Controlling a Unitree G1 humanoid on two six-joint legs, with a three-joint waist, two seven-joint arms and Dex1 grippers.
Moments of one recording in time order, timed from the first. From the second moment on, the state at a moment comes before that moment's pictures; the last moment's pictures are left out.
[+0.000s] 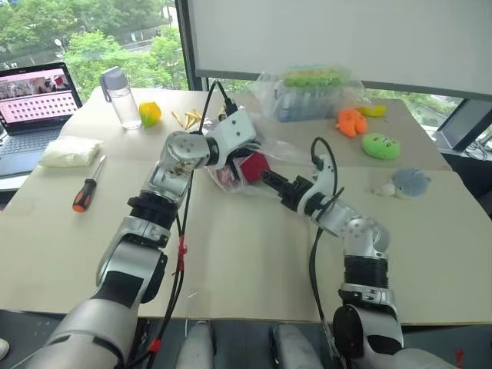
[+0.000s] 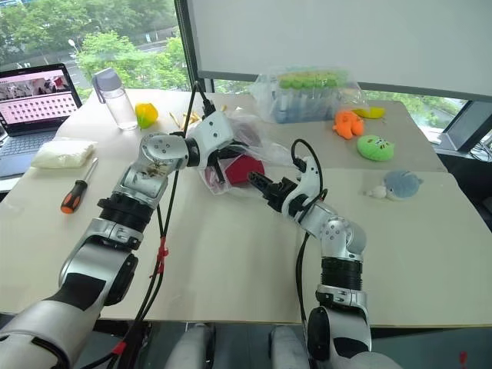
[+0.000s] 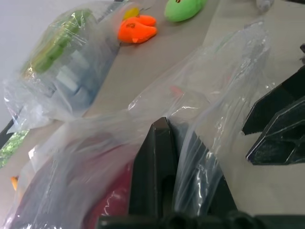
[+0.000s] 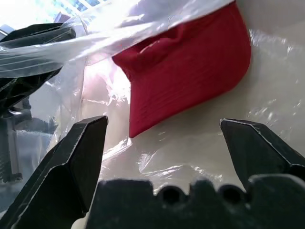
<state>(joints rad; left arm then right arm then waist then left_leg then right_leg) -1.03 0.32 -0.23 0.55 0.12 0.08 -0.85 -0.65 0.07 -0.39 0.15 0.78 1.01 0.15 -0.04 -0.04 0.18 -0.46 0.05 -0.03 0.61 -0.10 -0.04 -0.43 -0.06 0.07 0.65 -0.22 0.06</state>
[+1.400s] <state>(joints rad) -0.83 0.21 -0.42 0.10 0.11 0.17 -0.84 -0.63 0.02 -0.56 0.06 1.23 1.20 -0.39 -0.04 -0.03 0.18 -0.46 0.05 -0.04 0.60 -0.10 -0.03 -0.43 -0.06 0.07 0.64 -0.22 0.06</state>
